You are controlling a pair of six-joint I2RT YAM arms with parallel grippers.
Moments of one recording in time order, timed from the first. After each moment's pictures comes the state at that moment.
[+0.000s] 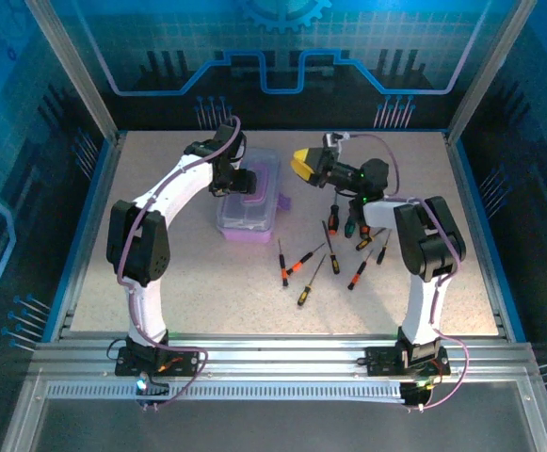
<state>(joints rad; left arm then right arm) -0.31 2.00 1.70 -0.87 -0.02 -0.27 0.25 1.98 1.08 1.32 -0.98 1.57</state>
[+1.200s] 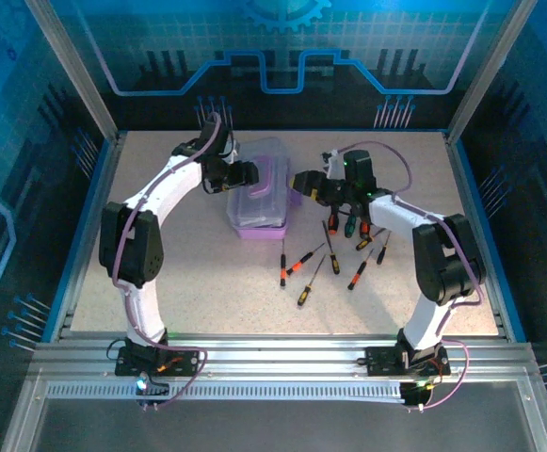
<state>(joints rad) -0.24 1.94 1.63 -0.72 0.29 -0.44 0.32 1.76 1.12 0.12 -0.68 0.72</state>
